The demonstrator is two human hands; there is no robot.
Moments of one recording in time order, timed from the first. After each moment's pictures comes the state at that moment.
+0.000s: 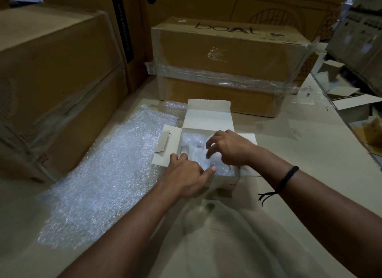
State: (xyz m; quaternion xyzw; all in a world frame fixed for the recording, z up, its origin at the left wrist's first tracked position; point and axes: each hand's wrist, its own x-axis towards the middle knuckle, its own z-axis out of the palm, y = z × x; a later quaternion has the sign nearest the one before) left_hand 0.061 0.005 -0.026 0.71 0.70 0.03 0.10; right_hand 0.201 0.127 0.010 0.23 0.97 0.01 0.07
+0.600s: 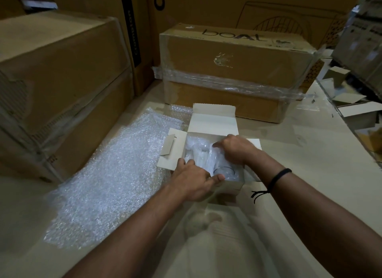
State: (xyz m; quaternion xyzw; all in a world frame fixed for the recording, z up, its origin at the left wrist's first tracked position) left_hand 0.061 0.004 -0.023 0.74 0.66 0.01 0.13; right_hand 0.190 0.150 -0.009 0.39 0.92 -0.02 0.09
